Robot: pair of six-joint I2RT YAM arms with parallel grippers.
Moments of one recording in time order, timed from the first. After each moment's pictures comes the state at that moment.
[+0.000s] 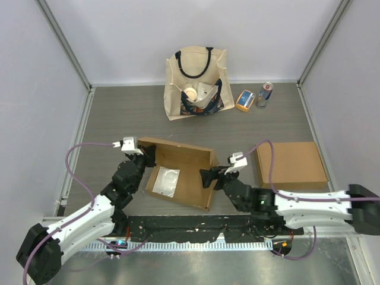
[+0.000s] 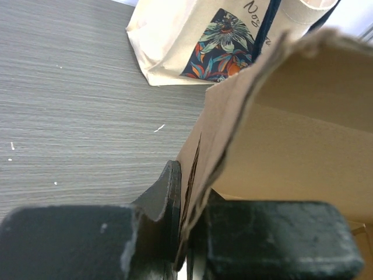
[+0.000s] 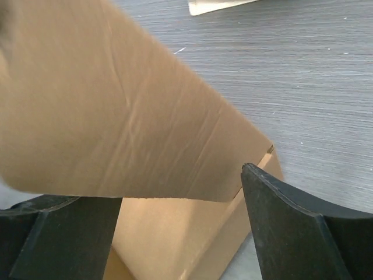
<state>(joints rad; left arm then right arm) -0.66 0.75 0.23 0.45 -0.44 -0.42 1.34 1.01 0.35 0.38 0.90 0.58</state>
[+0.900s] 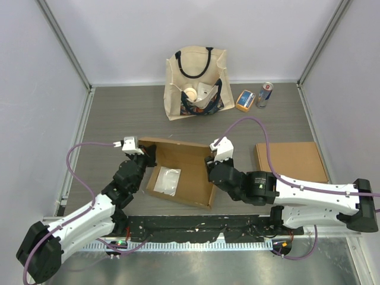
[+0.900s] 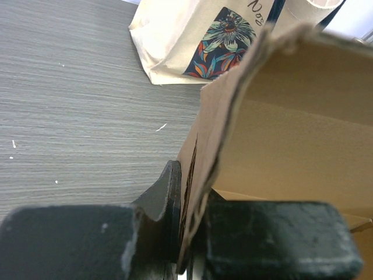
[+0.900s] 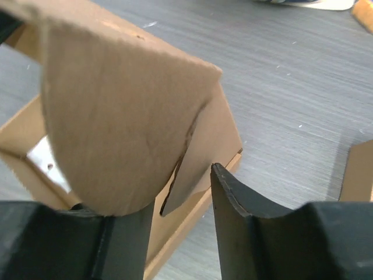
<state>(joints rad) -0.67 0.78 0.23 0.46 -0.46 -0.42 1.31 1.05 0.89 -0.49 0.78 0.53</state>
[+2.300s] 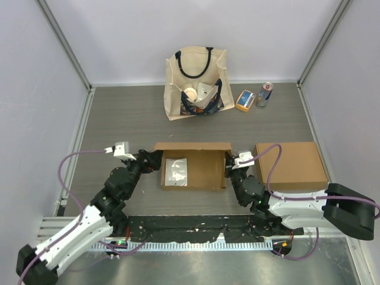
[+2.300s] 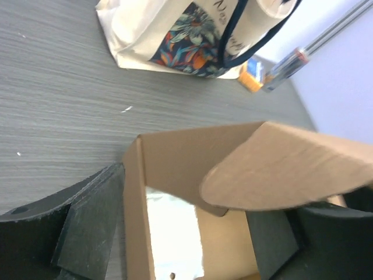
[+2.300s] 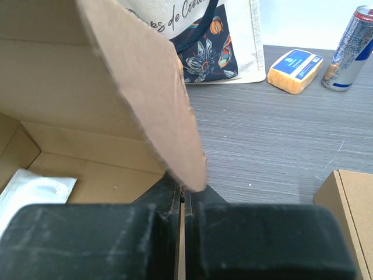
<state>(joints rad) -0.68 0.56 0.23 0.24 -0.40 -0.58 1.13 1.07 0.15 1.01 0.93 -0.03</state>
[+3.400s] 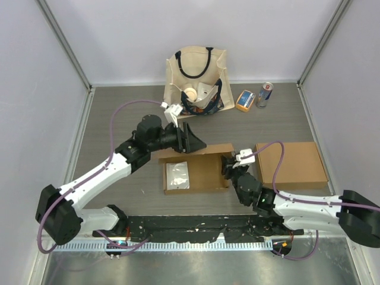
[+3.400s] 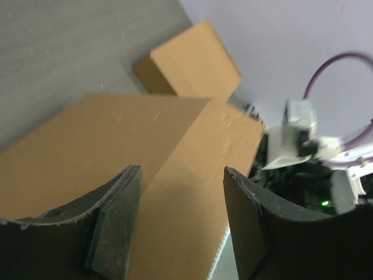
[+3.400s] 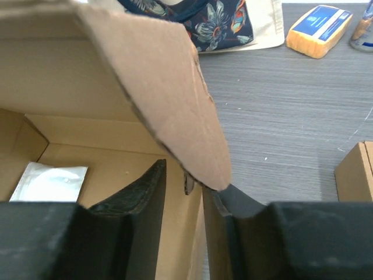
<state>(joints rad) -0.68 1.19 0.96 0.01 0.42 -0.65 1.11 0.99 0.18 0.74 0.89 0.16</state>
